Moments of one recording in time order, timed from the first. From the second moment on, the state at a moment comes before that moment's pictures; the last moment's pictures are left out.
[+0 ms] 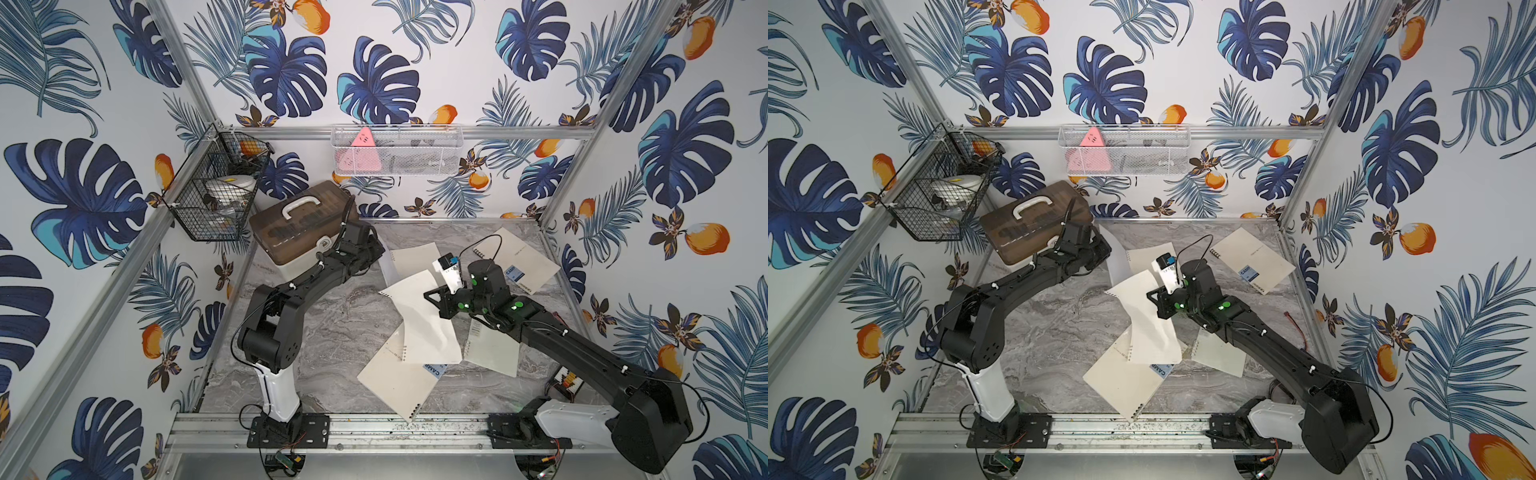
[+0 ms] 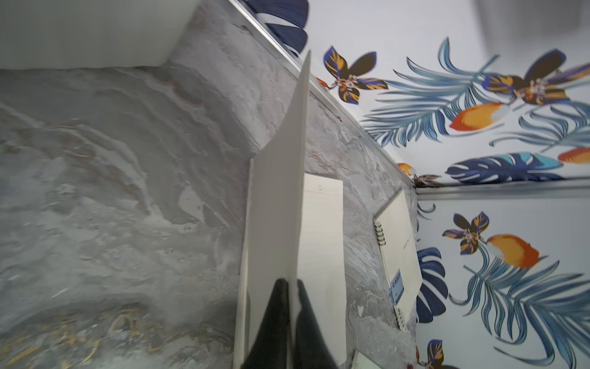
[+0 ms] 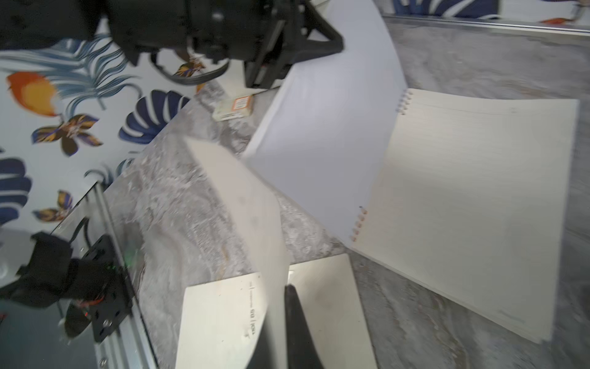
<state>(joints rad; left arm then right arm) -0.35 1.87 1.42 -0.17 0.07 -0.96 0.55 1.25 0.90 -0.24 -0.33 0.20</state>
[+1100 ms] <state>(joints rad) -0.25 1.93 1.64 -0.39 0.22 -0.77 0.36 1.21 0.90 -0.19 -0.40 0.40</state>
